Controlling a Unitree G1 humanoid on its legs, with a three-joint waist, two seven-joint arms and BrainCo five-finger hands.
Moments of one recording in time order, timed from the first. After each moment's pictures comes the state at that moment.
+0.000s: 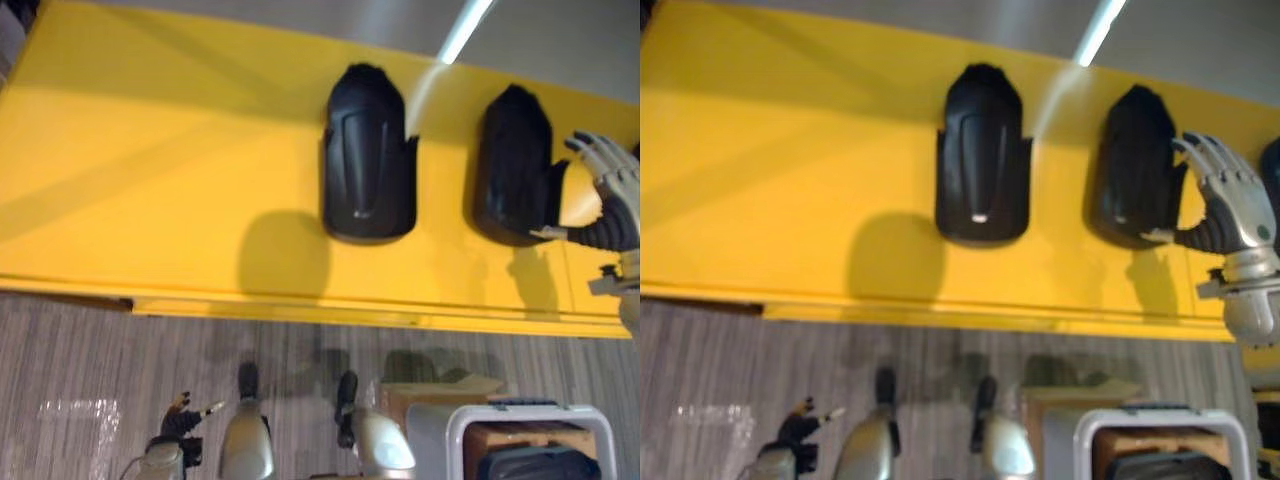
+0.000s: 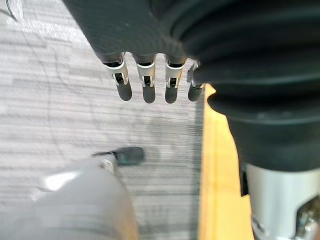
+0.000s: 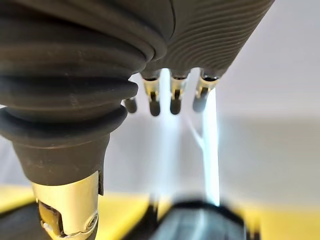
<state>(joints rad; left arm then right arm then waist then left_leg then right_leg) 0.14 0.24 0.12 0.82 -0.10 0.02 0.06 -0.05 -0.86 -0.39 0.08 -0.61 -0.46 -0.24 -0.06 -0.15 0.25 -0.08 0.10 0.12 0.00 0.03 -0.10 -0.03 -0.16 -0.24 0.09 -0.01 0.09</state>
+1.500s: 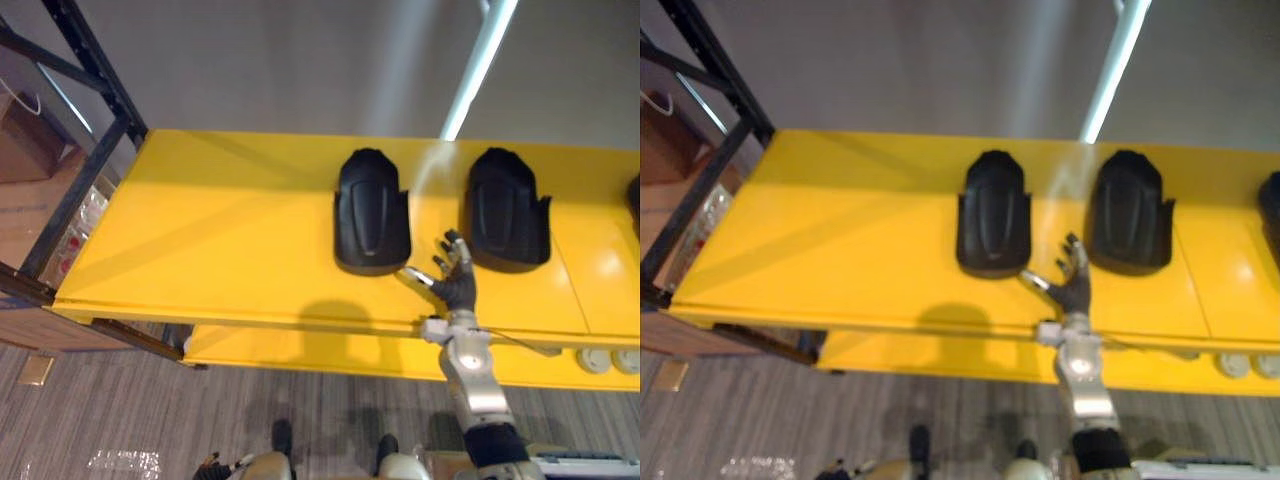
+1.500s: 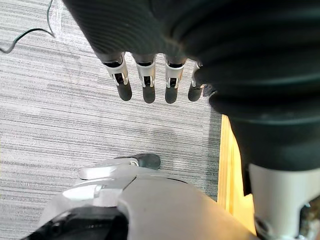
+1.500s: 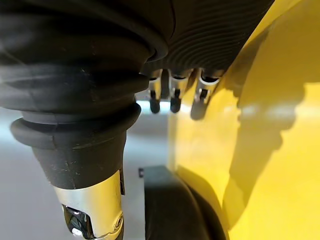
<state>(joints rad) 0.17 0.14 0.02 0.96 -0.11 0.02 0.09 -0.14 -0.13 0.03 0.17 0.10 -0.22 -0.31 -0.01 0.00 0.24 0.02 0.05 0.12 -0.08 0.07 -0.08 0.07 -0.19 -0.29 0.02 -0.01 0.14</state>
